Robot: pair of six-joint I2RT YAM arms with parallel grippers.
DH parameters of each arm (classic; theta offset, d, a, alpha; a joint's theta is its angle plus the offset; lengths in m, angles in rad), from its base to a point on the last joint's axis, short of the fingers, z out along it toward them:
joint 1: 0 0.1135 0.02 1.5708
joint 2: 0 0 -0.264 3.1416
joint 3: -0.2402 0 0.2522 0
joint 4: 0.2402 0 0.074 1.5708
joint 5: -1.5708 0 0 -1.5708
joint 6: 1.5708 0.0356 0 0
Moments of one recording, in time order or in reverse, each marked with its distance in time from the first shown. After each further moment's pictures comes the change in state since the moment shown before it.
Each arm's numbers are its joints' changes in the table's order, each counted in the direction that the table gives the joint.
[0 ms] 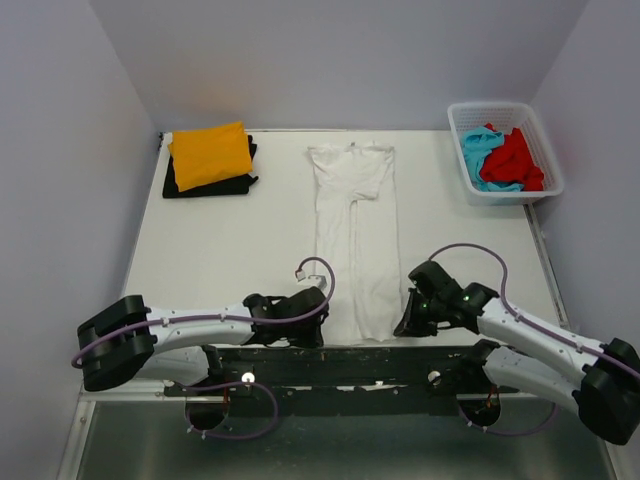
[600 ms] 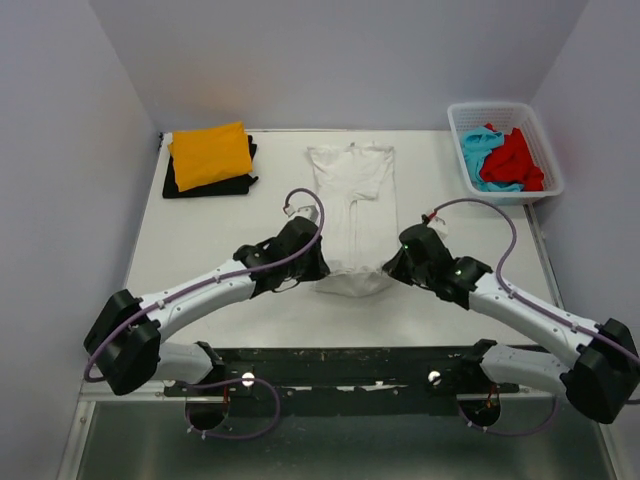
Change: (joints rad) left arm 0.302 -0.034 -0.283 0.016 0.000 0.170; right arm 0.003 -0.055 -0.224 -0.196 -0.352 0.006
